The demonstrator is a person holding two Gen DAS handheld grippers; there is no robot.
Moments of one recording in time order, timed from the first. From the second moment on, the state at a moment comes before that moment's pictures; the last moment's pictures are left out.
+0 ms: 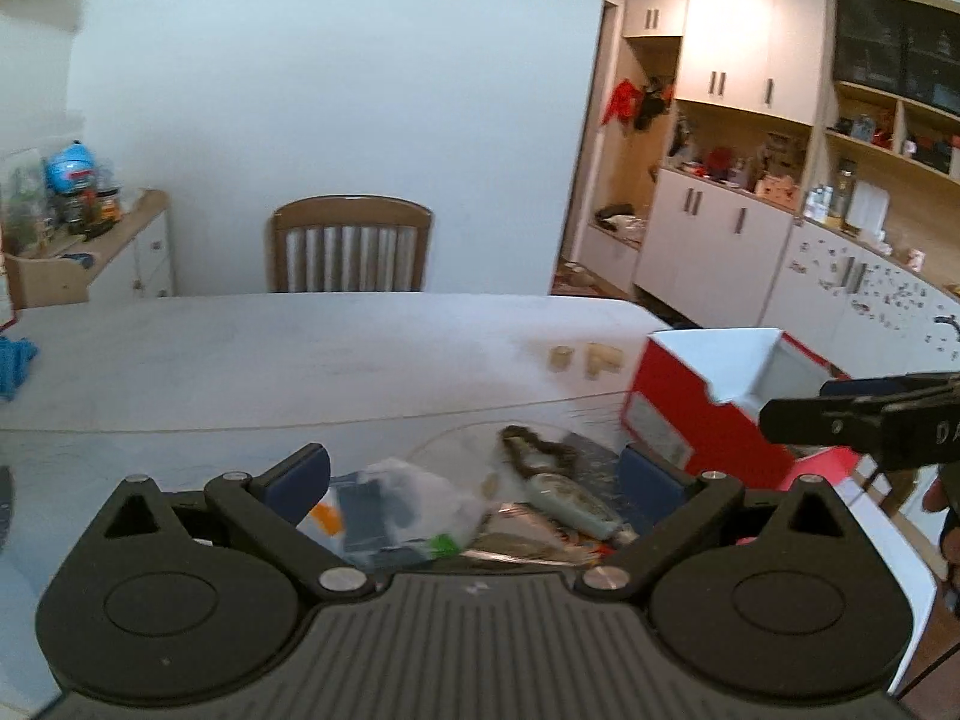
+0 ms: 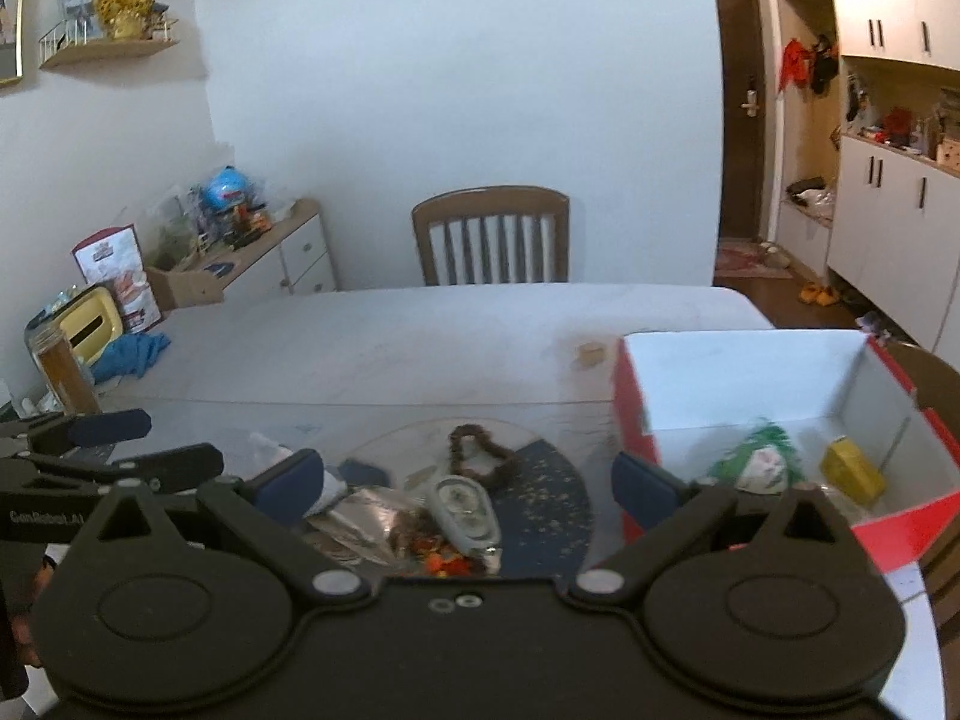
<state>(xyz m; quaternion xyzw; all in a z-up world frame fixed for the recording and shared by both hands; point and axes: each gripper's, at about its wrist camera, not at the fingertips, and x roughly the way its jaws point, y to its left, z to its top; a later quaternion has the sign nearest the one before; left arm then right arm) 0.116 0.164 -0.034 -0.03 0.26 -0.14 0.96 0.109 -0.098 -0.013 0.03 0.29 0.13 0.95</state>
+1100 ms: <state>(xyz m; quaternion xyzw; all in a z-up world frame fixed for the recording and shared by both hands) 0.154 0.208 -0.144 -0.02 0.38 -0.08 0.92 0.192 0.045 -0.076 -0.15 0.37 0.27 0.88</state>
